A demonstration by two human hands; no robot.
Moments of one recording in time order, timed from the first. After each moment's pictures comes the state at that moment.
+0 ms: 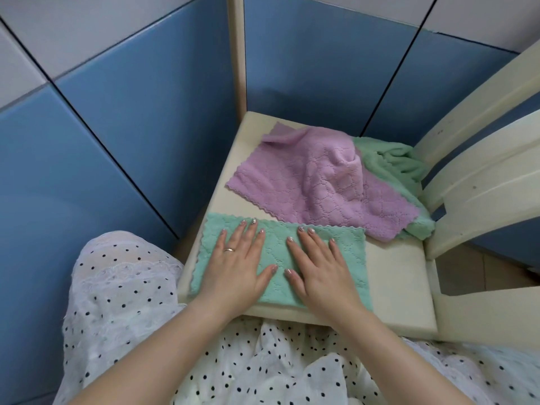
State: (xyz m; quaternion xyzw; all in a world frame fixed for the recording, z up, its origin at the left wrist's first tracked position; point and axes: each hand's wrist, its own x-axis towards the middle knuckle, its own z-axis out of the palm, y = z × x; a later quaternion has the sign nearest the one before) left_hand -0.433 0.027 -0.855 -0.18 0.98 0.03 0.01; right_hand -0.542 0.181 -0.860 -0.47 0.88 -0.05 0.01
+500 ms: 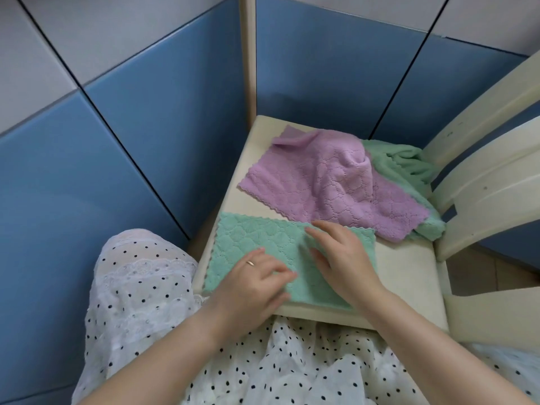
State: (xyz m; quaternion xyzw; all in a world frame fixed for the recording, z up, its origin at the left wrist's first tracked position) left_hand -0.403 0.032 -0.836 0.03 0.96 0.19 -0.18; right_hand -0.567 0.173 -0.835 -0.49 0.84 -0.24 -0.04
